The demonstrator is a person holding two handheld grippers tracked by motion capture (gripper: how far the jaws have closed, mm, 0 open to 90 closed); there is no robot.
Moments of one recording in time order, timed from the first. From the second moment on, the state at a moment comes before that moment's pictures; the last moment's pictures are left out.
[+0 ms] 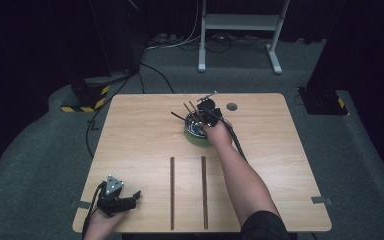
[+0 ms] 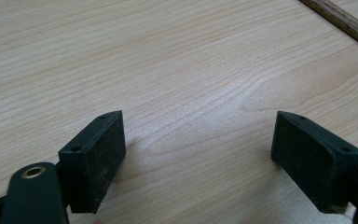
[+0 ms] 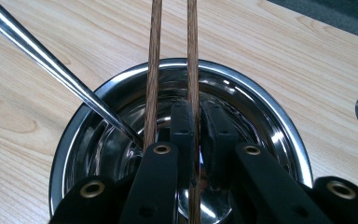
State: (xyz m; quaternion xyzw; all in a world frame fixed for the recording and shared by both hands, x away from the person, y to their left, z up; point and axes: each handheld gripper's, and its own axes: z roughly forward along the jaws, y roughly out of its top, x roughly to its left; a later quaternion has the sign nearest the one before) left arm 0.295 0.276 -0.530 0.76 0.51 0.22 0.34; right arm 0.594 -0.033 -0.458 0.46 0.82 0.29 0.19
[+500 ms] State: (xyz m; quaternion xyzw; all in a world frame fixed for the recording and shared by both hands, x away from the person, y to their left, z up) left arm 0.293 0.275 -0.529 0.76 0.51 0.23 0.34; right arm 0.553 -0.074 -0.437 0.44 0.81 0.34 0.19
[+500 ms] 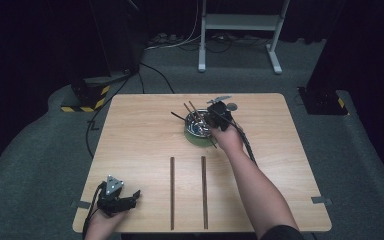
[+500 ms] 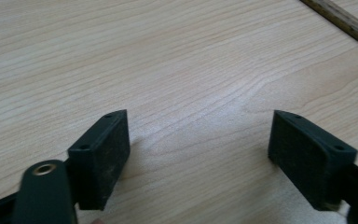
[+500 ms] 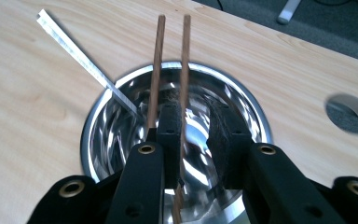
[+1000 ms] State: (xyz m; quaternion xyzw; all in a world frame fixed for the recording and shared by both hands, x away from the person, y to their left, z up) left arm 0.313 0.247 -0.497 0.75 0.48 0.24 0.38; right arm 0.460 -0.162 -0.473 0.38 0.80 0.41 0.23
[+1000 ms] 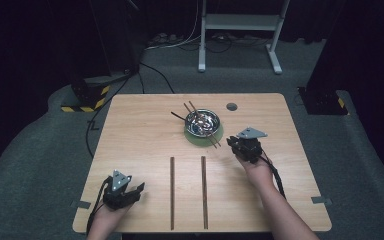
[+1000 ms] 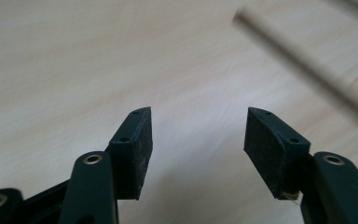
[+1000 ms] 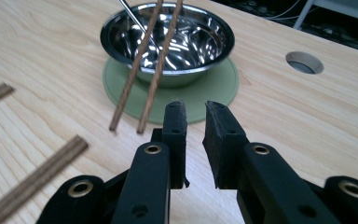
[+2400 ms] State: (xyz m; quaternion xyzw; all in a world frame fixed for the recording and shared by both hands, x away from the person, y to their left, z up) left arm 0.471 0.054 -0.500 0.75 0.48 0.22 0.40; right arm 0.478 -0.138 -0.490 0.36 0.81 0.43 0.18
